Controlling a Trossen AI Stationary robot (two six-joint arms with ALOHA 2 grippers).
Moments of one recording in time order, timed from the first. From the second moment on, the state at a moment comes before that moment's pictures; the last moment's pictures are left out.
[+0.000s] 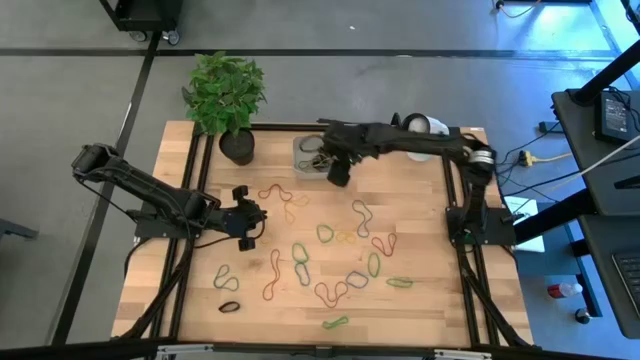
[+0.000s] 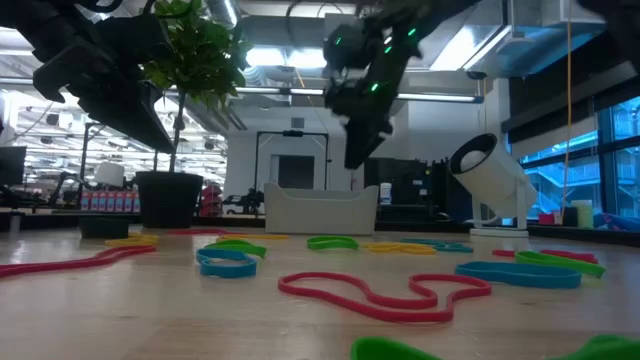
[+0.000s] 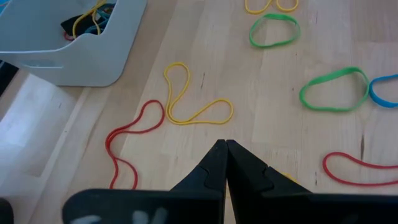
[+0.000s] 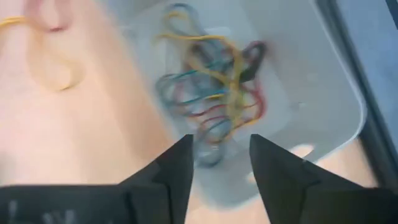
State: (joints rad) left arm -0.33 1.01 0.51 -0.39 -0.50 -0.33; right arm -0.33 1.90 1.56 -0.78 0.13 -0.01
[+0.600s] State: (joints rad) left arm -0.29 1.01 0.51 -0.55 -0.45 -0.44; right arm 0.06 0.95 0.44 -0.18 0.18 0.49
